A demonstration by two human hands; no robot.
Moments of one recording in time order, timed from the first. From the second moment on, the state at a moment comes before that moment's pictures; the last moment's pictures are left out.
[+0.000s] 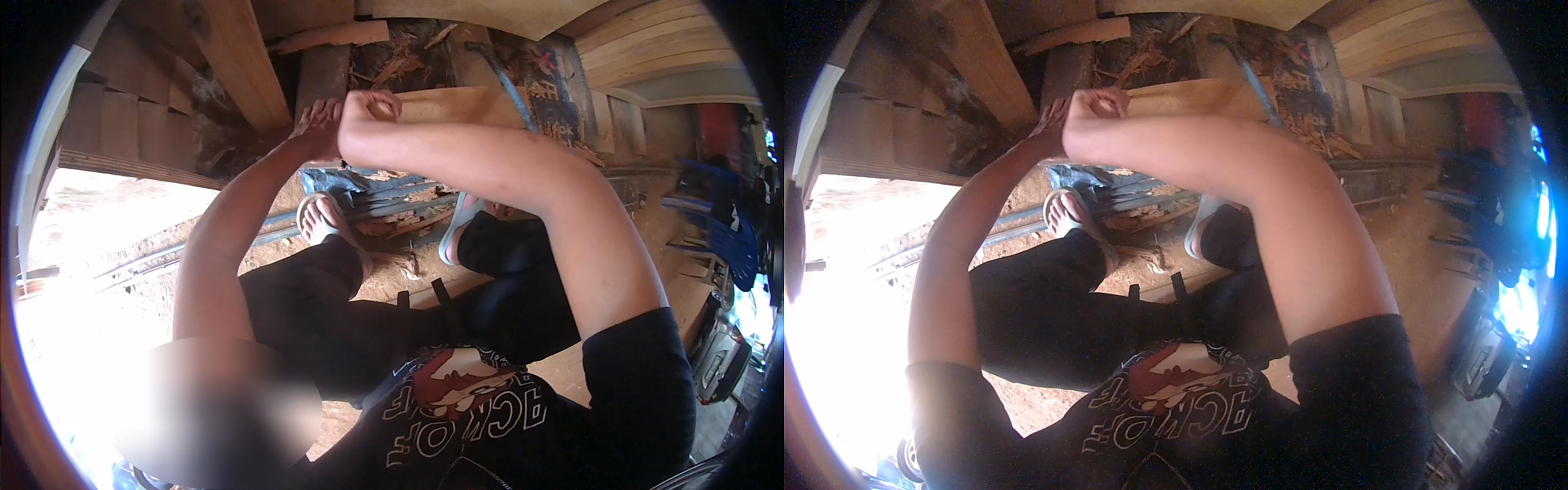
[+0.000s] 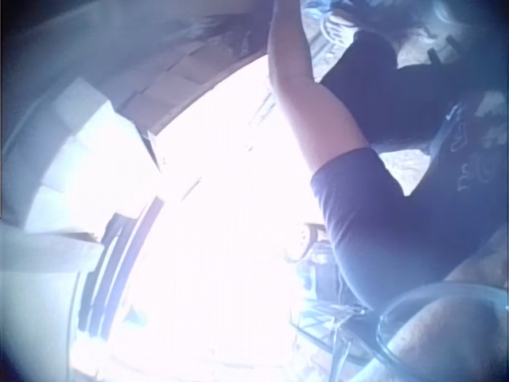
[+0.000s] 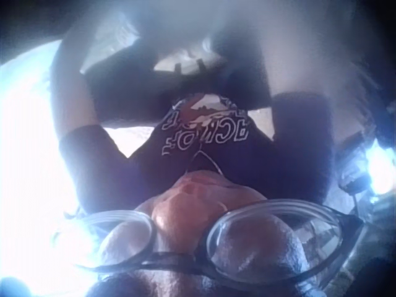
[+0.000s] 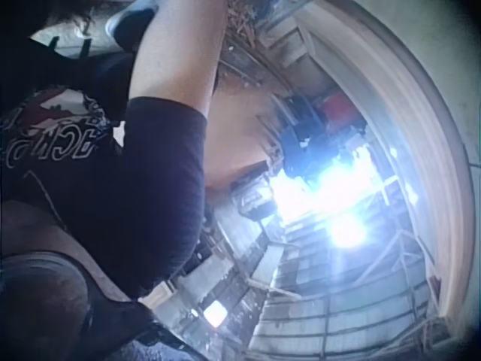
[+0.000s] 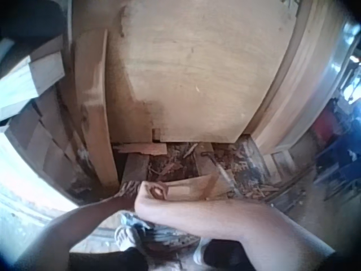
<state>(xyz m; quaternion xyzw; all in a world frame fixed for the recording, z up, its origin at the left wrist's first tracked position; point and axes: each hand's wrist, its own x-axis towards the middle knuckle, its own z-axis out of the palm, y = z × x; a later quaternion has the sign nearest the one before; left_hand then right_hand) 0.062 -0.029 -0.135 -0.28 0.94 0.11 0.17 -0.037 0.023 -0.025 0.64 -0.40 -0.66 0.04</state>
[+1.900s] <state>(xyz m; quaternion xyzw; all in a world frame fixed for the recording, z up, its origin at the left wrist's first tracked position) 0.011 -0.043 0.023 -0.17 0.98 0.14 -0.01 -0.257 0.085 0.055 0.71 -0.66 -0.11 -0.23</state>
